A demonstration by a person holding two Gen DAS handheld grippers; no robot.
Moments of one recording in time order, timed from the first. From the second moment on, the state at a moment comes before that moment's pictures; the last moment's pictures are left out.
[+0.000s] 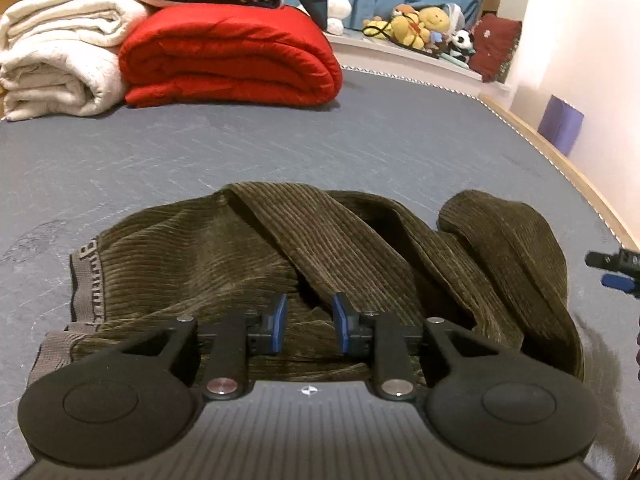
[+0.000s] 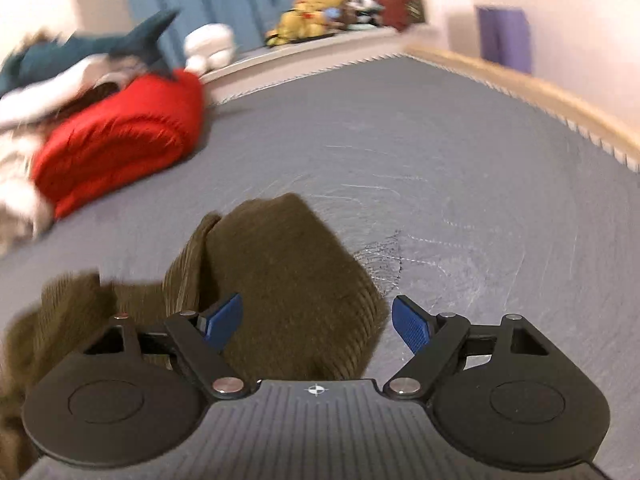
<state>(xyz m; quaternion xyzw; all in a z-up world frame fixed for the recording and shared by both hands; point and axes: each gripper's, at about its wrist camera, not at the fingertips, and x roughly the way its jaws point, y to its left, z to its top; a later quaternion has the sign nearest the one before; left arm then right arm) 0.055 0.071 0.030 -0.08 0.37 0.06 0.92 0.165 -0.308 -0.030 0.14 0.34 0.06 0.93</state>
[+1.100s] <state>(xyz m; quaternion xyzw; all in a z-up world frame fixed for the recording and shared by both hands) 0.051 0.071 0.017 -0.07 0.39 0.05 0.92 0.149 -0.202 -0.048 0.01 0.37 0.23 0.90</state>
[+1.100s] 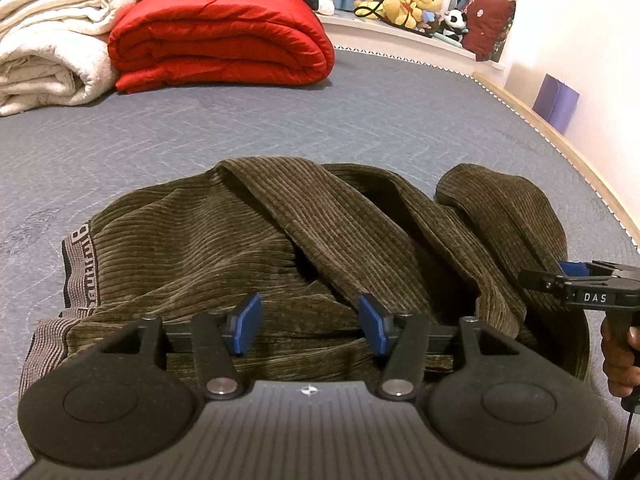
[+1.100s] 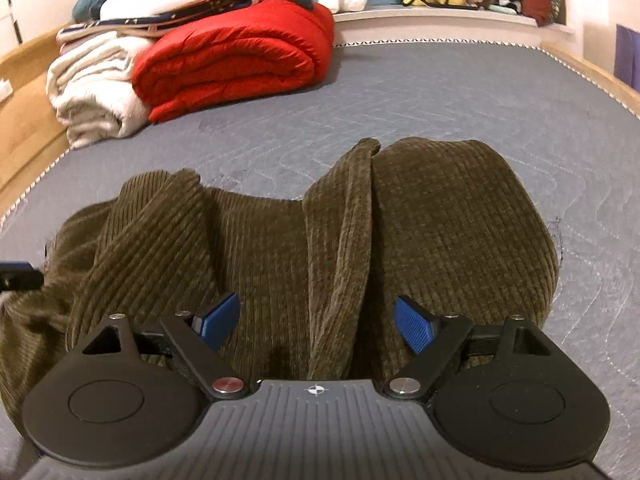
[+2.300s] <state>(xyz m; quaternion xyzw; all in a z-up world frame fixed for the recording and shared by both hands) 0.056 0.054 0.022 -0.06 0.39 0.04 0.92 0.120 -0.256 -0.012 -0.02 0.33 0.16 0.93</state>
